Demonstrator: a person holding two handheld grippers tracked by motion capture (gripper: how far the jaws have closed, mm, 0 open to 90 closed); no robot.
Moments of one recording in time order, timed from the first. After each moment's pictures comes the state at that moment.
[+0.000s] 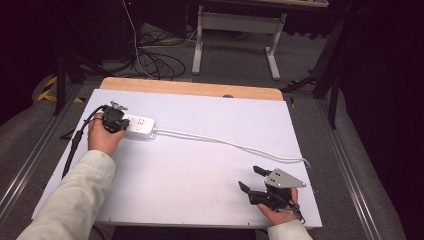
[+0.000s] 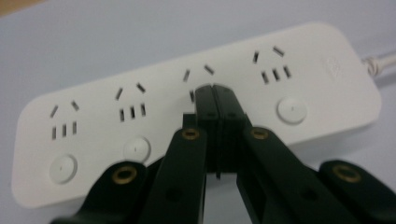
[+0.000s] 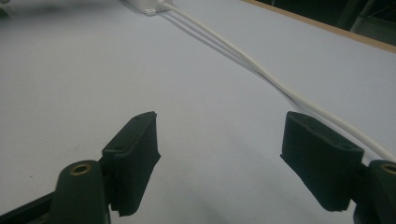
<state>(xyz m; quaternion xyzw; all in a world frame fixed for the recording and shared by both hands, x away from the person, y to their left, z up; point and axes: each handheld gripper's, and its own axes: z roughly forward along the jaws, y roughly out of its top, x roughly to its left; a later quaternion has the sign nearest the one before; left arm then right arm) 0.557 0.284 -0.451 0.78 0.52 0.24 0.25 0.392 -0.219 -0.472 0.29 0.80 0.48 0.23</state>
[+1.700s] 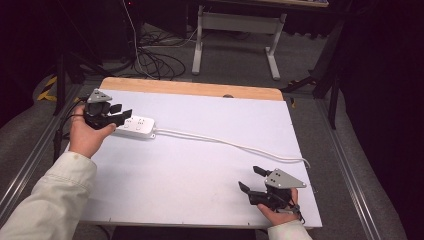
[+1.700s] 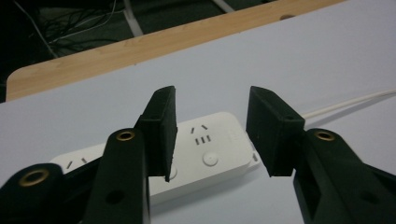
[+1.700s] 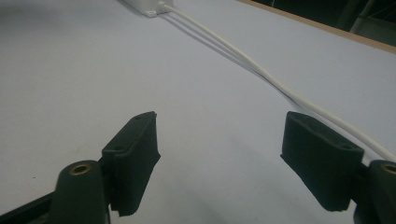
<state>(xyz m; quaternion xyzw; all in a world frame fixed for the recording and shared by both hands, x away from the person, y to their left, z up) 0.513 0.289 -0.382 0.75 0.47 0.25 0.40 0.391 -0.219 -0.472 0.30 0.79 0.48 0.23</state>
